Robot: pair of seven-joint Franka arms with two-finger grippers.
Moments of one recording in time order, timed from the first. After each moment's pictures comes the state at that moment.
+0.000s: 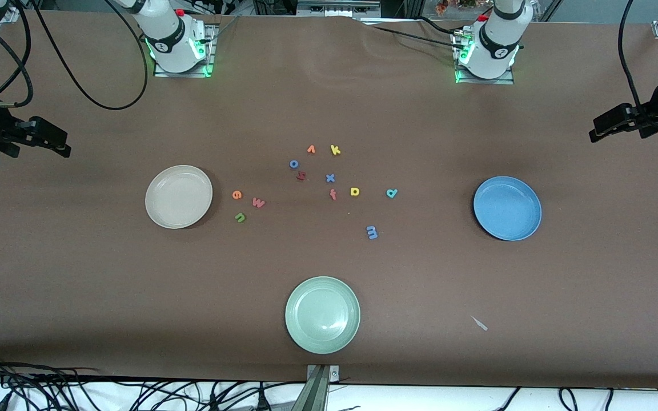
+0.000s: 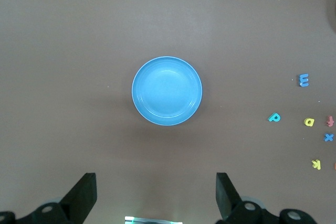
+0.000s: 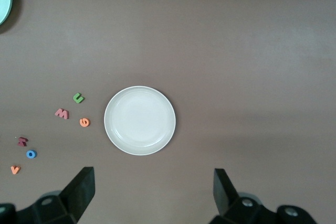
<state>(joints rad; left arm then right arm) 0.02 0.05 0.00 -1.50 -0.02 1.43 -0.10 0.17 0.08 -0.15 -1.52 0.00 1.59 0.00</state>
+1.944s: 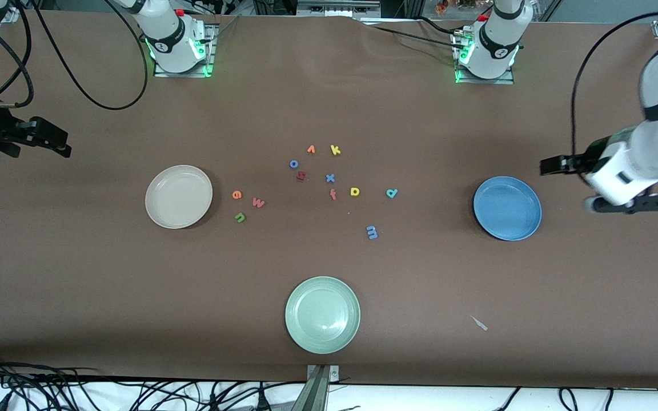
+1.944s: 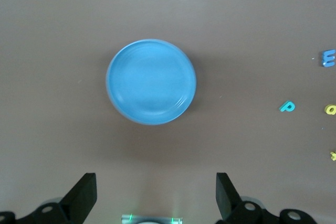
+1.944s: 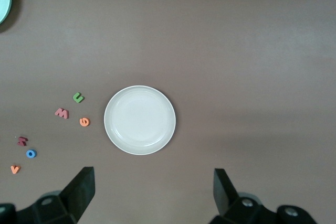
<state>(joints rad) -0.06 0.27 -0.03 -1.51 -0.02 1.51 -0.11 0.17 0.08 -0.15 -1.52 0.00 1.59 0.00</state>
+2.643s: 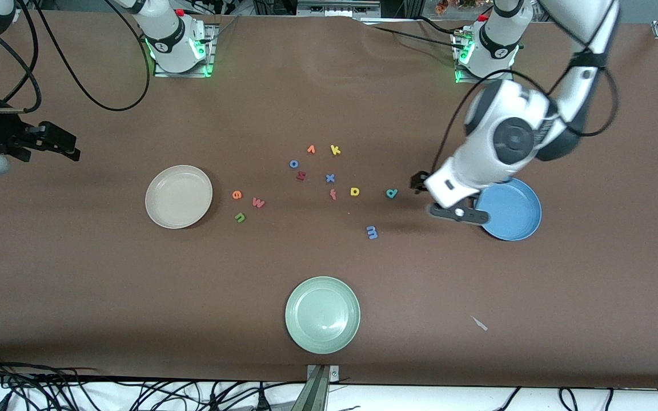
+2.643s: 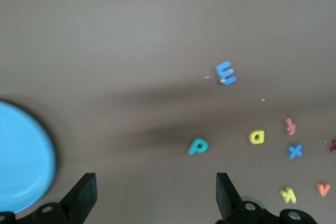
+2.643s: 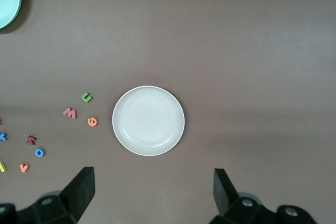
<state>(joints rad) -0.26 0.34 -0.20 -1.84 -0.07 2.13 -0.27 0.18 0.11 -0.15 -1.52 0.03 1.60 0.00</state>
